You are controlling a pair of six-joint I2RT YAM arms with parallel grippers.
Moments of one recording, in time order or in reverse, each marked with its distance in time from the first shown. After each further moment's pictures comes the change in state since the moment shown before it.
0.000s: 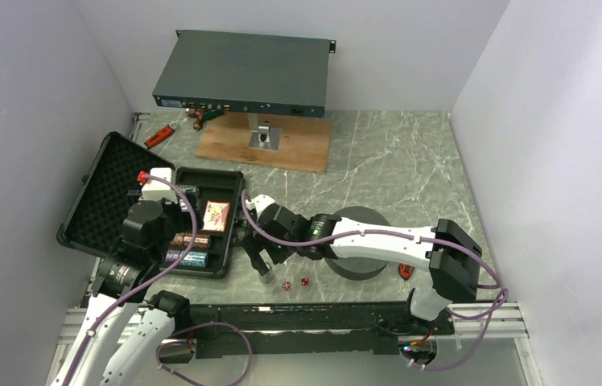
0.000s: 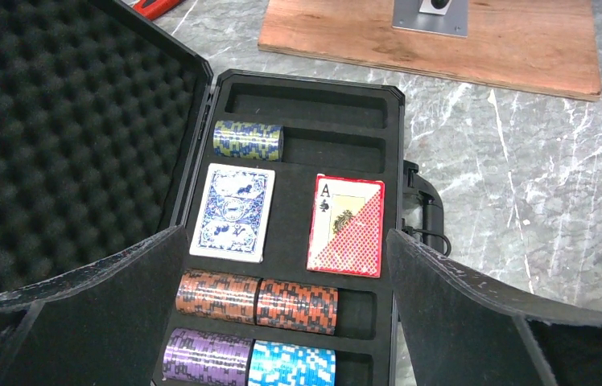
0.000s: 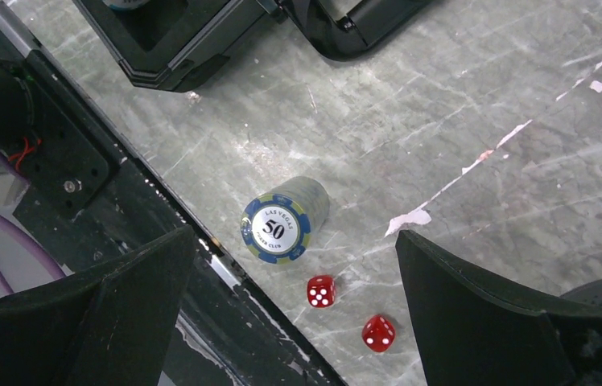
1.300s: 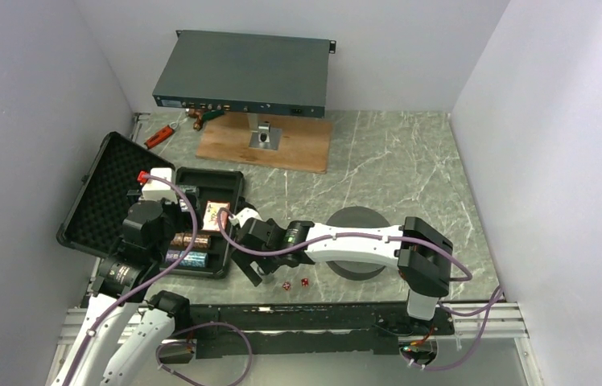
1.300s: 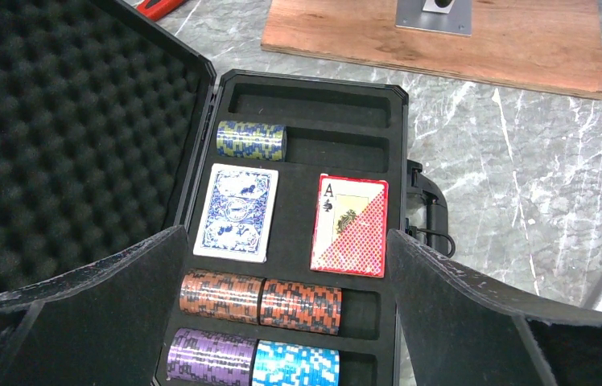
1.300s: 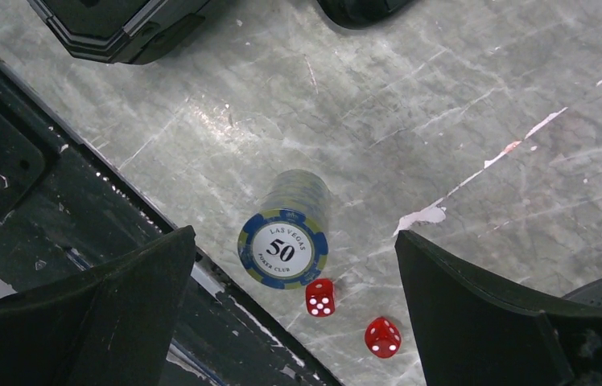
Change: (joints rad) left arm 0.005 0.000 0.000 0.000 0.000 0.010; right arm 0.083 0.164 0.126 -0.132 0.103 -0.008
